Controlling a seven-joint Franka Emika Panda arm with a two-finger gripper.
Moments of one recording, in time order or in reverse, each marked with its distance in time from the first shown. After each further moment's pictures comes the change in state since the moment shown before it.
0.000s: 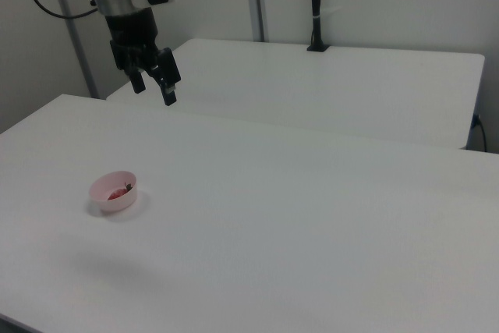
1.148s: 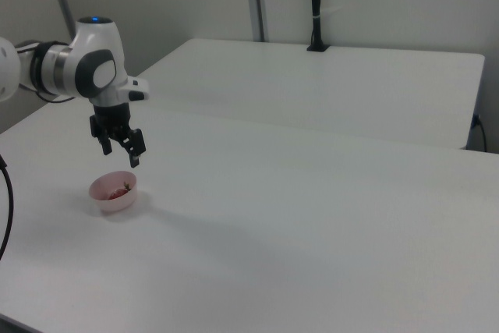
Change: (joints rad) arm 0.160 0.359 0.183 -0.149 0.105 0.427 0.145
